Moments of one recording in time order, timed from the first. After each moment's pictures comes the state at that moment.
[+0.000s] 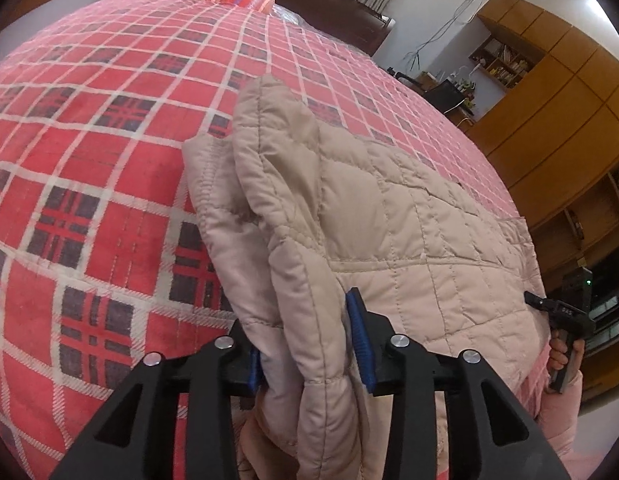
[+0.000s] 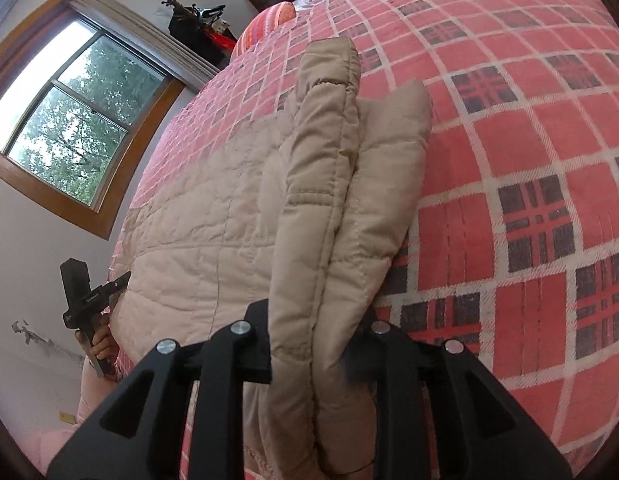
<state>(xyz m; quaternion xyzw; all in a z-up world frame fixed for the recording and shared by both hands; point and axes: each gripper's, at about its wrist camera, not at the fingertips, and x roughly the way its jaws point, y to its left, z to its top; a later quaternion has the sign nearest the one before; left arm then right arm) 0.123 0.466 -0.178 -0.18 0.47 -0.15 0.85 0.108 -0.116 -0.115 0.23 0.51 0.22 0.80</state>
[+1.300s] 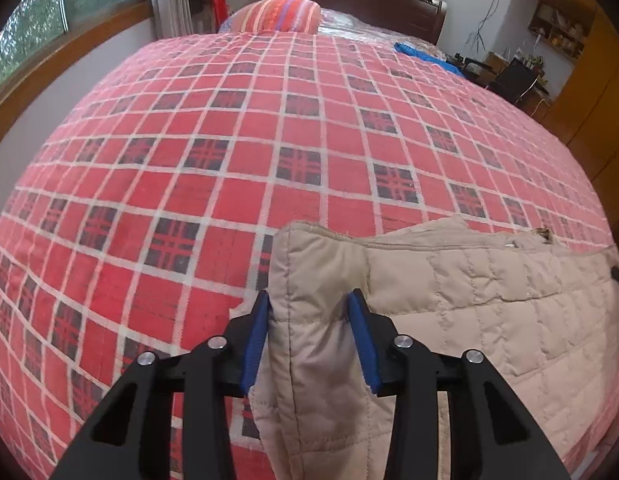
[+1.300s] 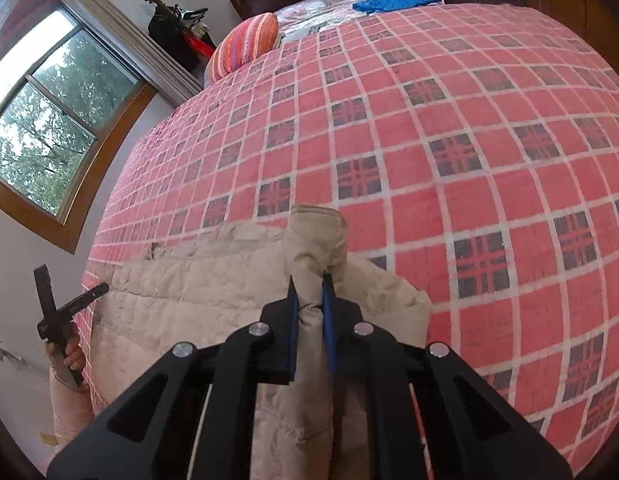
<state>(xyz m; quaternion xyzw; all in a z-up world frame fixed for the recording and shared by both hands) 0.211 0.446 -0.136 -0.05 0.50 0.00 0.86 0.210 -0.114 -0.057 0.17 0.51 0.16 0.83</state>
